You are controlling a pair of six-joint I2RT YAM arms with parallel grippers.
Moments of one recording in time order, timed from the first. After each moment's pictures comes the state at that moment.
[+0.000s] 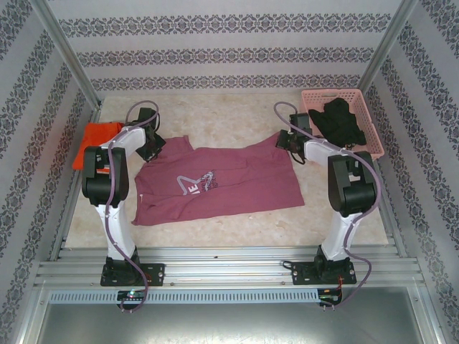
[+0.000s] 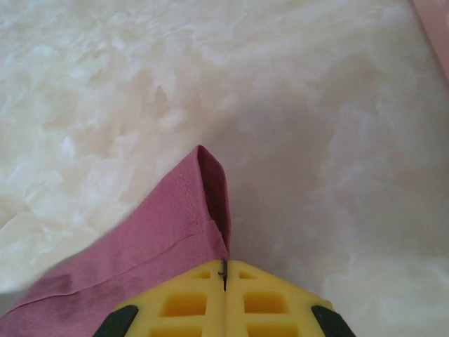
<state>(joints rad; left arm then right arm) 0.00 2.04 1.48 -0.65 -0.08 -0.87 0.13 1.91 1.20 -0.12 -0.03 0.42</state>
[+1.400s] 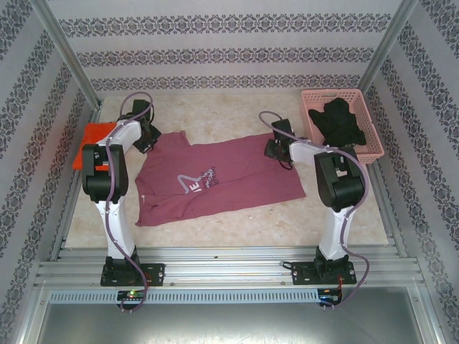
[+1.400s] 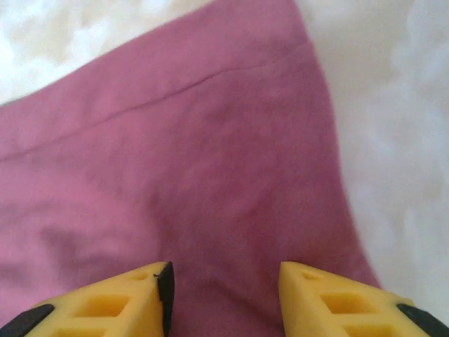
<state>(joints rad) 0.04 2.10 1.61 -0.67 -0.07 -0.85 0.26 1.96 1.19 -0.22 0.08 0.51</state>
